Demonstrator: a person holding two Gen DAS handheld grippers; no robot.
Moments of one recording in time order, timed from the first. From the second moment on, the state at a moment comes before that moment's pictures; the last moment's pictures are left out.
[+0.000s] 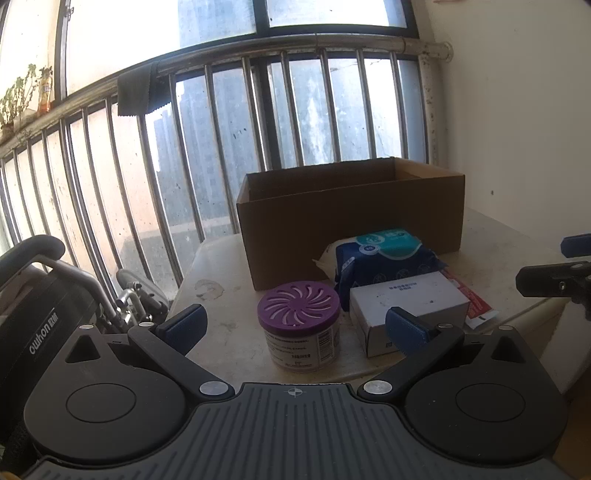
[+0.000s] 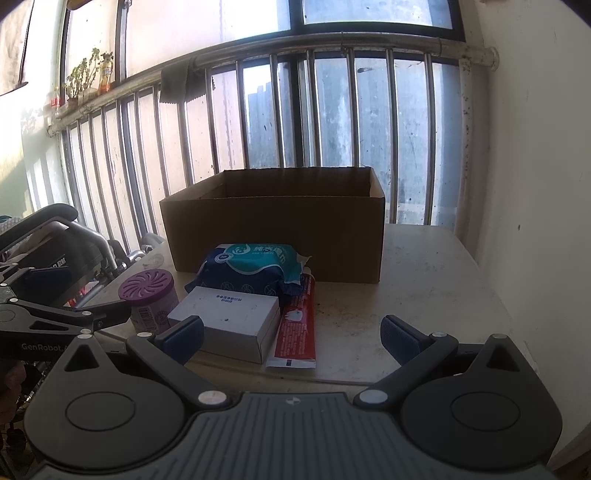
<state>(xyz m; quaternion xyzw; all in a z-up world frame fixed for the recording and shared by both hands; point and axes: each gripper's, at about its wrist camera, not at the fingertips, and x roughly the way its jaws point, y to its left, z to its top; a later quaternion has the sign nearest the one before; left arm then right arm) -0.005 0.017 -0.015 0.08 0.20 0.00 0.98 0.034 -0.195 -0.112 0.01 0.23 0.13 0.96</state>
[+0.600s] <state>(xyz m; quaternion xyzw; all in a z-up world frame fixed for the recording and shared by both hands) -0.003 0.023 -0.016 0.05 0.21 -0.01 0.98 0.034 -0.196 -0.114 0.01 0.24 0.12 0.96</state>
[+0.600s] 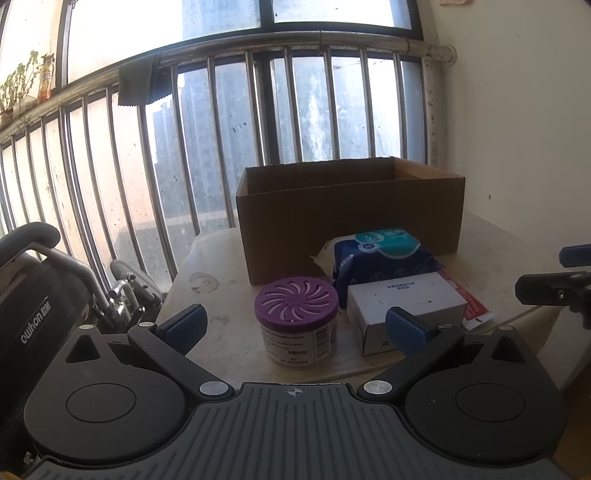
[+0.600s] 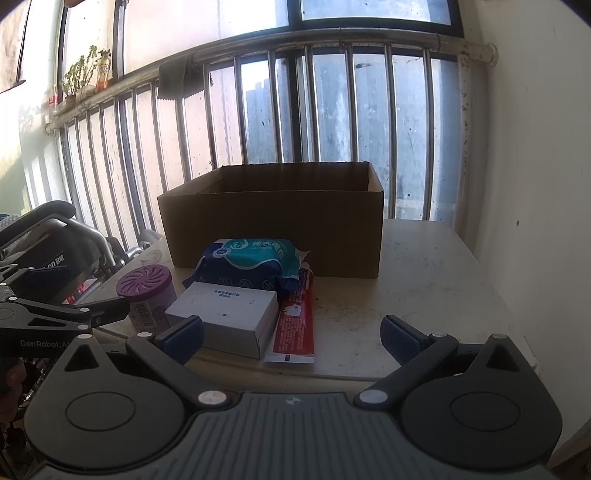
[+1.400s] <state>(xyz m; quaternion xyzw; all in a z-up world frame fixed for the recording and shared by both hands) 0.000 0.027 -0.020 0.05 0.22 -0.01 0.98 0.035 -0.193 -0.115 0.01 0.24 0.13 0.96</state>
